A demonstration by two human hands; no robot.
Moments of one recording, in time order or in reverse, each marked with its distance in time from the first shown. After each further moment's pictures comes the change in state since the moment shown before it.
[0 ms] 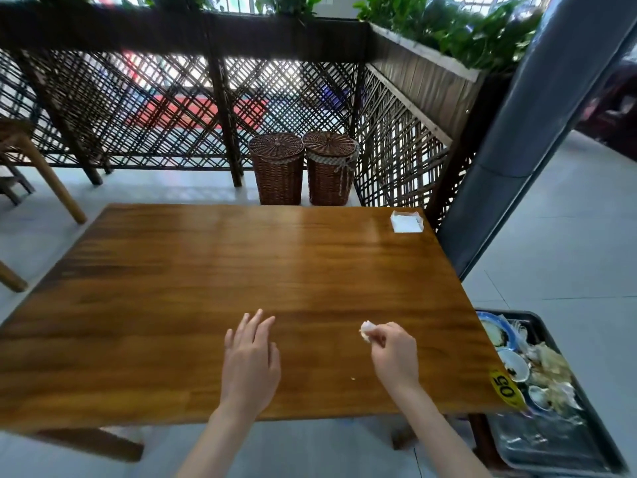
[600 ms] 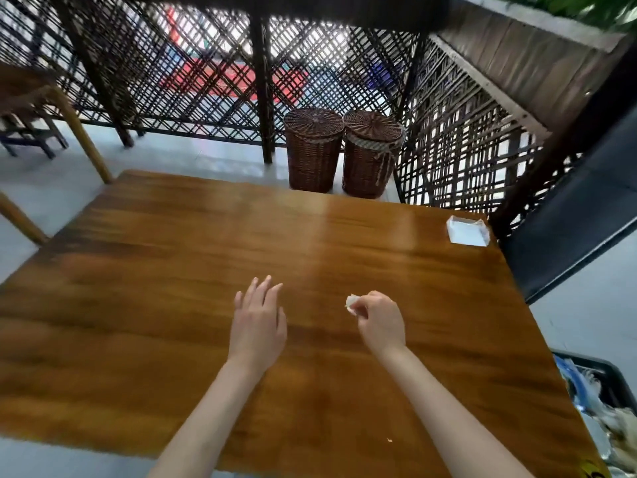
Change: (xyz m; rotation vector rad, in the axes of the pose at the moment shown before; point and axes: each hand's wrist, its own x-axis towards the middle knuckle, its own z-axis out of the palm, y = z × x) left_hand 0.130 -0.065 0.068 0.064 0.035 -0.053; right_hand 0.142 -0.020 0.122 -0.101 -0.181 -0.192
